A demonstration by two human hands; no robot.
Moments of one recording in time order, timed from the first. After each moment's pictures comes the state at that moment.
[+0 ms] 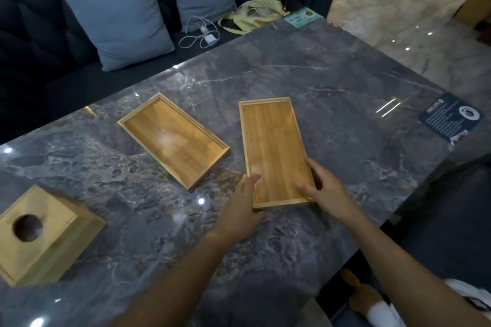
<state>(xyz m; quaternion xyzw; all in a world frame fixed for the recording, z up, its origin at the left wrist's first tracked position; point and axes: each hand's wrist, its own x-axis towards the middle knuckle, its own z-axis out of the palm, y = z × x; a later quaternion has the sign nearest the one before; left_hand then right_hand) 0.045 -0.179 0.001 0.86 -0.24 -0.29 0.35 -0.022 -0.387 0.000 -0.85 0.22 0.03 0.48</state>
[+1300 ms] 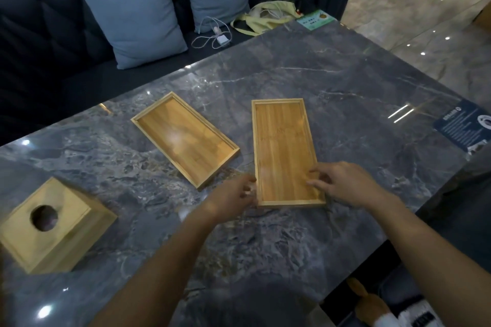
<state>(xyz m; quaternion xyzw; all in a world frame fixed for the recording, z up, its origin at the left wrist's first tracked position) 0.089 -0.159 0.026 0.87 -0.24 -0.33 0.27 0.001 -0.411 0.039 -0.99 0.04 0.06 0.13</state>
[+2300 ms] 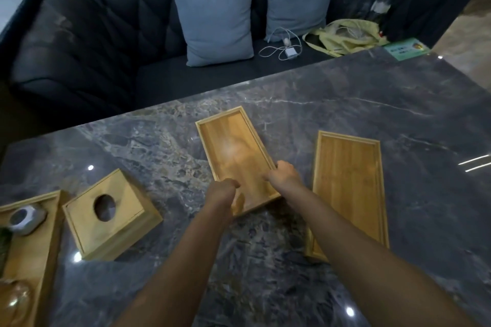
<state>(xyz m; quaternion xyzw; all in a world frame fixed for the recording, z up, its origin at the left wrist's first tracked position) 0.164 -0.105 0.033 0.67 0.40 -0.19 0.60 0.184 -0.238 0.009 -0.84 0.23 0.22 0.43</state>
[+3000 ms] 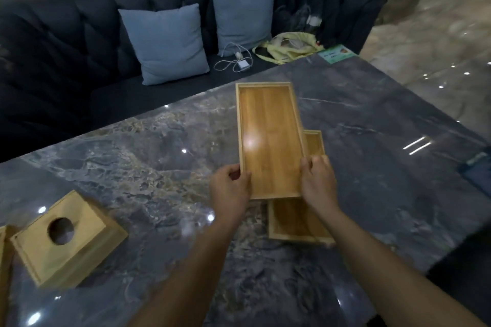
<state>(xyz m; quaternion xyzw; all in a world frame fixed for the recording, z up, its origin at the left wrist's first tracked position) 0.114 -0.180 0.068 0.80 0.10 -0.06 0.59 0.086 -0.337 0.053 -0.89 0.28 -0.12 0.34</state>
